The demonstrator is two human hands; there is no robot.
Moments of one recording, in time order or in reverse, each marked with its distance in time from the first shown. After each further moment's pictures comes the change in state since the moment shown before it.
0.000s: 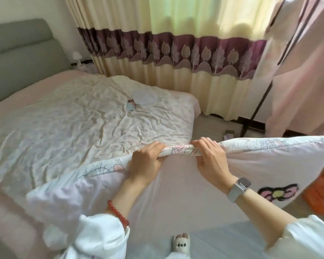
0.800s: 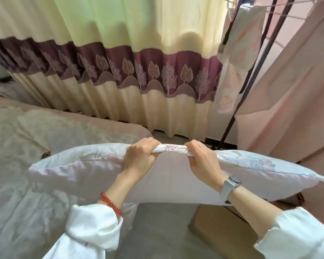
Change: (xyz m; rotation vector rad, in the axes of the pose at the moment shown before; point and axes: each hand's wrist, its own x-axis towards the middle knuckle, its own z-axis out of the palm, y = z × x) left_hand 0.505 0.024 0.350 -0.074 -0.091 0.099; right_hand 0.322 0.482 0.027 0.041 -0.070 0.166
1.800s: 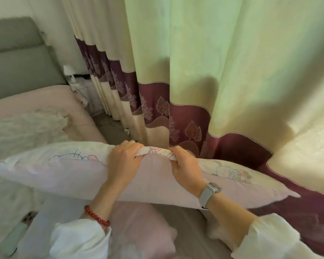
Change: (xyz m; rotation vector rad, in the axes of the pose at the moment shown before) left_hand 0.437 -0.429 0.051 0.400 0.306 -0.538; right_hand 0.653 0.082 0.299 0.370 -0.312 -0.341
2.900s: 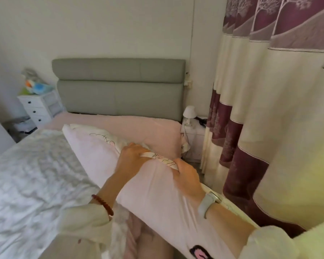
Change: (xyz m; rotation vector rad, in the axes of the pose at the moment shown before) left_hand 0.356 -0.472 -0.021 0.188 0.309 -0.645; right_hand 0.591 -0.120 0.339 0.235 -0.596 -0.376
